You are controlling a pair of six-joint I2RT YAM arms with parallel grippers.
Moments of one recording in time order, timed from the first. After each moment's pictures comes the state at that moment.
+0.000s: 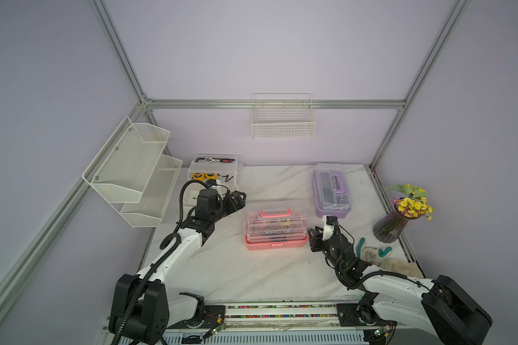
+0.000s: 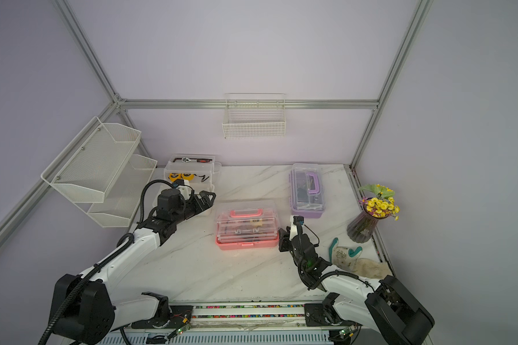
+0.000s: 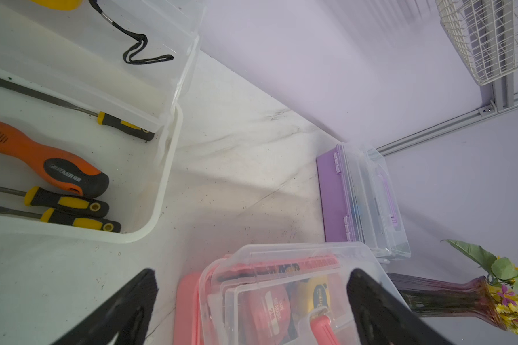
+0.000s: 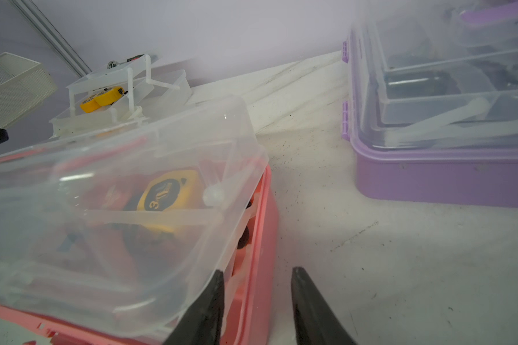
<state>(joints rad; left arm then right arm) -0.23 1.26 0.84 -0.06 0.20 -0.70 0.64 1.10 0.23 0.51 0.29 0.48</state>
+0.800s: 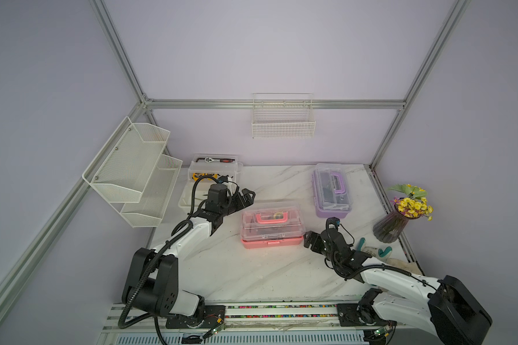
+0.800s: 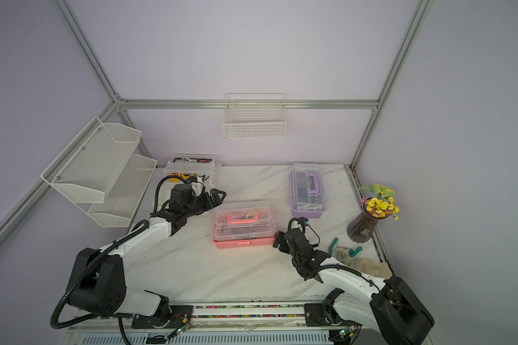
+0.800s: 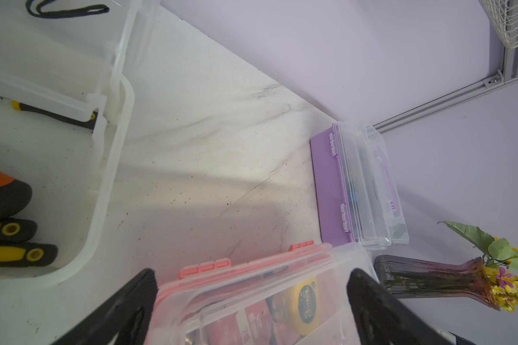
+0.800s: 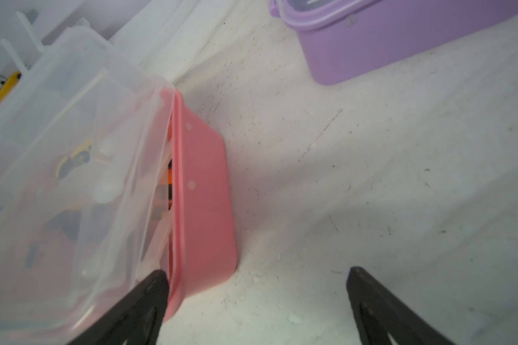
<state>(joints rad) -0.27 1.46 0.94 0.00 0.26 -0.69 0.64 1.05 0.36 0.01 0.25 0.86</state>
